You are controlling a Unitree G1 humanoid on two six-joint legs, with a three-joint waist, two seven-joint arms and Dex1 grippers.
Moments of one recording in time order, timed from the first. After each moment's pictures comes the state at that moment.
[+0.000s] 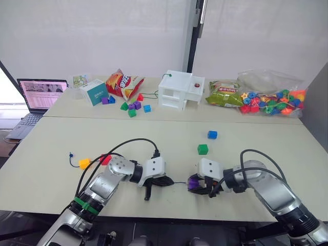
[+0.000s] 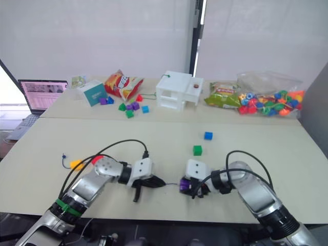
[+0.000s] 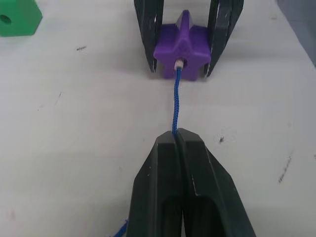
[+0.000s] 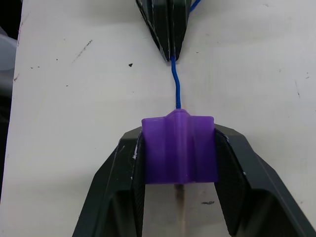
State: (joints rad) left arm -0.49 0.47 -0.42 0.06 -0.11 0.22 -1.15; right arm -0.36 -0.76 0.33 -0.27 0.13 0.49 1.11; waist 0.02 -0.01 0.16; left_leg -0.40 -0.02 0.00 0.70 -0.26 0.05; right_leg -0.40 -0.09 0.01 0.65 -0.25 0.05
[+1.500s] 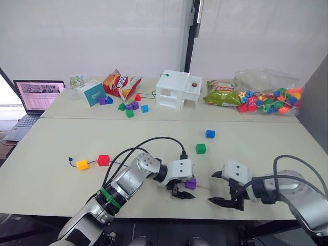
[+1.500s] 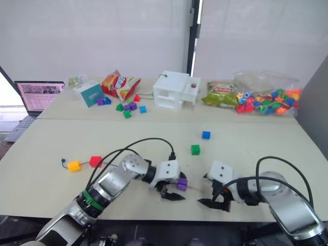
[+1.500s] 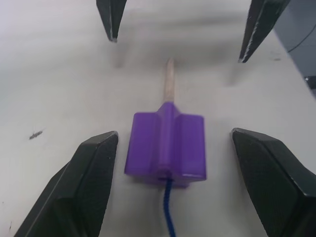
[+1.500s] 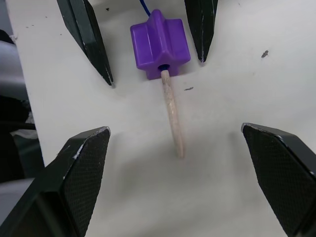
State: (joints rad) left arm -0.65 0.32 -0.58 0.11 0.00 0.35 -1.12; right arm -0.09 -0.91 0.05 -0.50 0.26 0.65 1.01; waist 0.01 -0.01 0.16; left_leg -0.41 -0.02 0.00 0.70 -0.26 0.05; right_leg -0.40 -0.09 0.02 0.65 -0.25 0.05
